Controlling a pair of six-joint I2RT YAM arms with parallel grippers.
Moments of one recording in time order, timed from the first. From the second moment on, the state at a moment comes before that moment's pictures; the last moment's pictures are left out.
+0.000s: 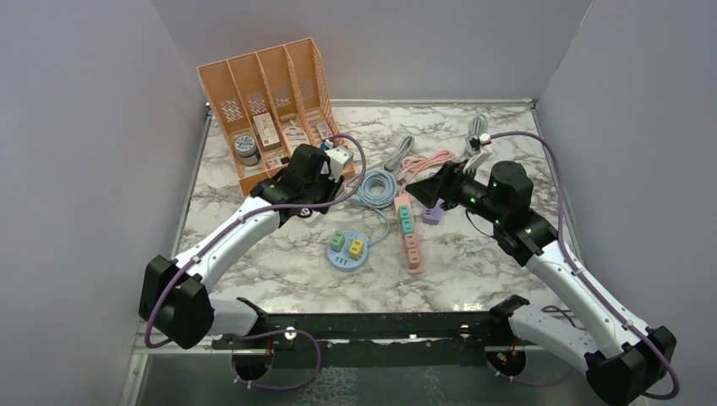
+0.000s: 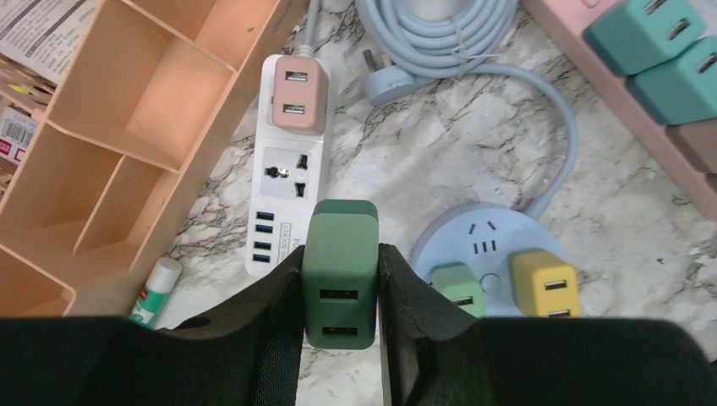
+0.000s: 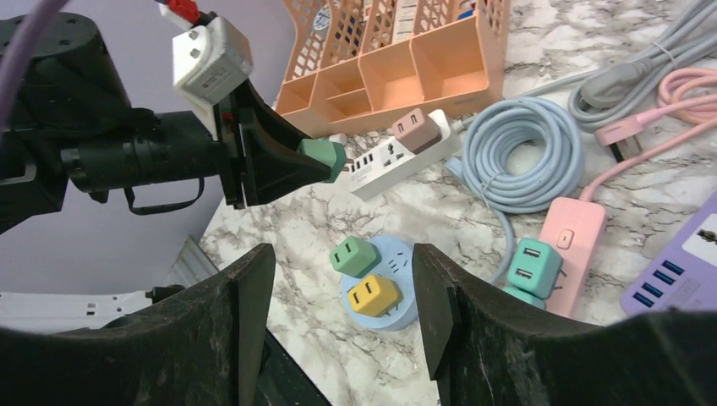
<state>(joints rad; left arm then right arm) -0.56 1.29 1.05 -0.53 0.01 0.06 0.49 0.92 0.83 -0.11 -0.32 0.58</state>
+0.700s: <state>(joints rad) -0.40 1.50 1.04 -0.46 0.13 0.24 0.49 0.86 0.83 -0.42 0.22 0.44</state>
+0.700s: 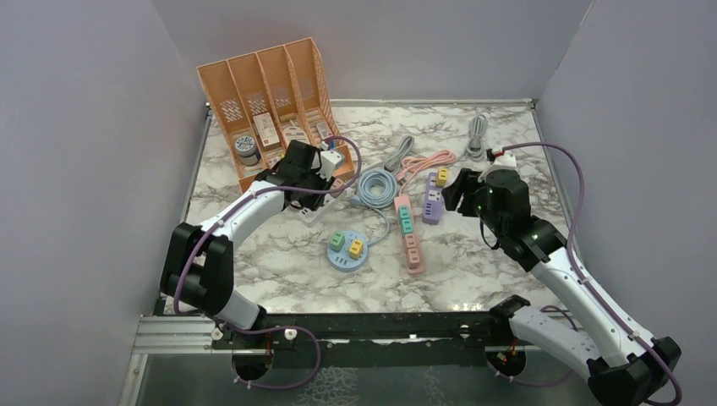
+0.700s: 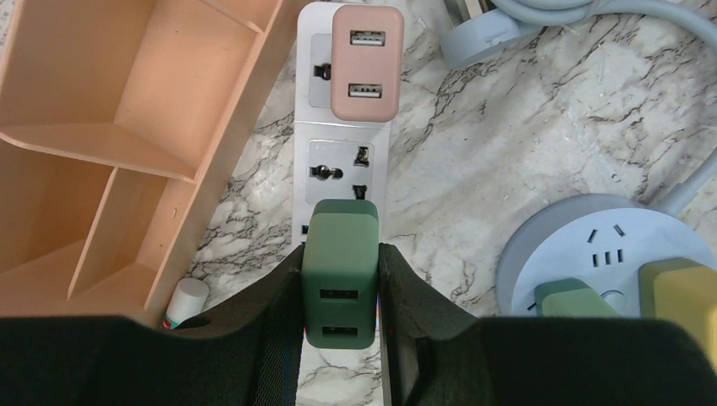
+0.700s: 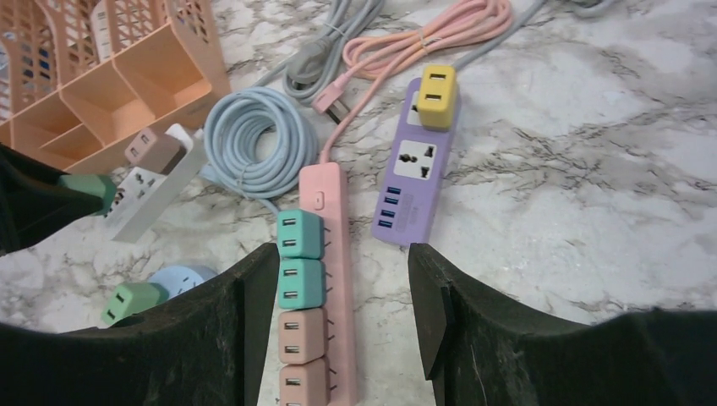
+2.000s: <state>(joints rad) -0.39 1.75 1.31 -0.67 0.19 0.31 0.49 0.86 0.78 -0.45 0.28 0.46</state>
